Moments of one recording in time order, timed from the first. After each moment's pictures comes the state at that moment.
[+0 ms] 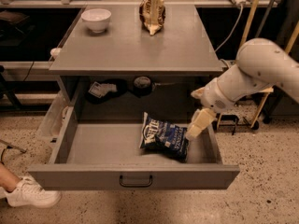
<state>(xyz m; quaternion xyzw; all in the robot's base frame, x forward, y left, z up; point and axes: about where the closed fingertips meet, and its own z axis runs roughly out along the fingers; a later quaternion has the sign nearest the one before) 0.562 -0.142 0.746 -0.59 0.76 0.18 0.22</state>
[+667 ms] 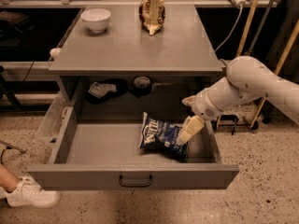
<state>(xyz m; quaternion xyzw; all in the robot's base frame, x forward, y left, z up) 0.576 -0.112 0.696 -0.59 0.74 0.23 0.24</state>
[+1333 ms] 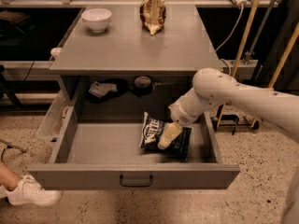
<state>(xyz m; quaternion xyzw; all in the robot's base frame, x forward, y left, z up) 0.598 -0.075 0.639 -0.59 0.77 0.17 0.21</state>
